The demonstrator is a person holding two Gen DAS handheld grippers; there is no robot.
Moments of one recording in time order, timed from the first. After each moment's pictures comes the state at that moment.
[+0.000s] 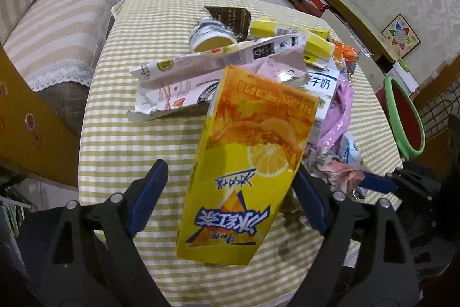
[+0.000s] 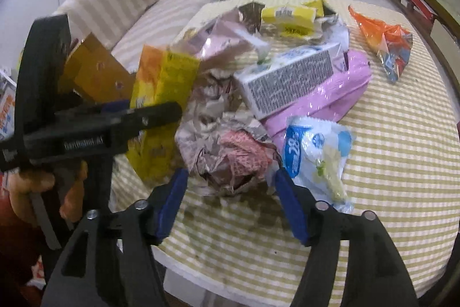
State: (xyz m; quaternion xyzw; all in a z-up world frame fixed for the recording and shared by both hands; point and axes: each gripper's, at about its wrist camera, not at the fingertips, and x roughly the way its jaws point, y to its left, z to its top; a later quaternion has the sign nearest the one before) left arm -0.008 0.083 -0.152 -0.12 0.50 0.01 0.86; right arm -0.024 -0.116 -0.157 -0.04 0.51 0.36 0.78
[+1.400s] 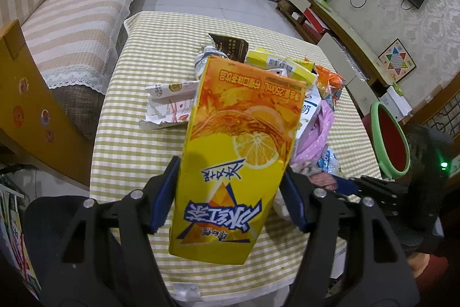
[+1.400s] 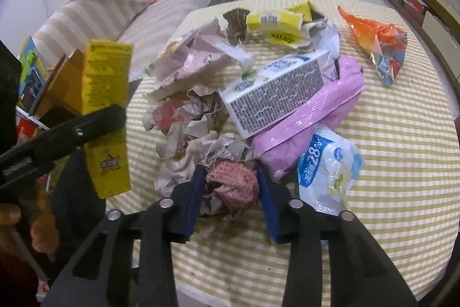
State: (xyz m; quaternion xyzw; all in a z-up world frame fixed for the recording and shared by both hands) left arm -0.028 0.084 -0.116 -0.17 0.46 0.02 0.87; right arm -0.010 -0.119 -0.153 -0.02 0.51 0.34 0.79
